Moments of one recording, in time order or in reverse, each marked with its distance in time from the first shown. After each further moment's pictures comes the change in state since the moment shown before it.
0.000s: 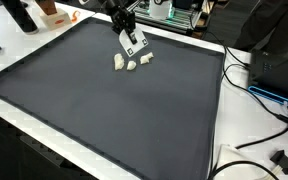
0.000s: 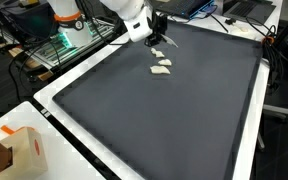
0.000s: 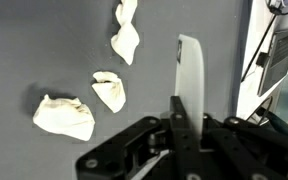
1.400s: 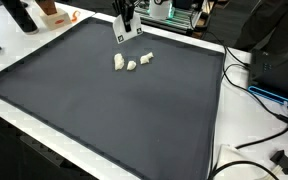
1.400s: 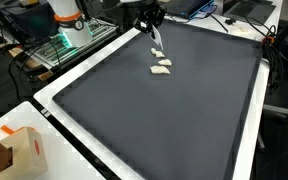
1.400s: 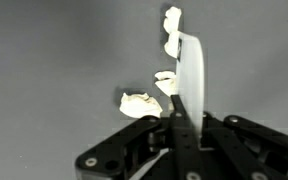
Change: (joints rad) arm 0.030 -0.188 0.061 -0.087 -0.716 0.157 0.939
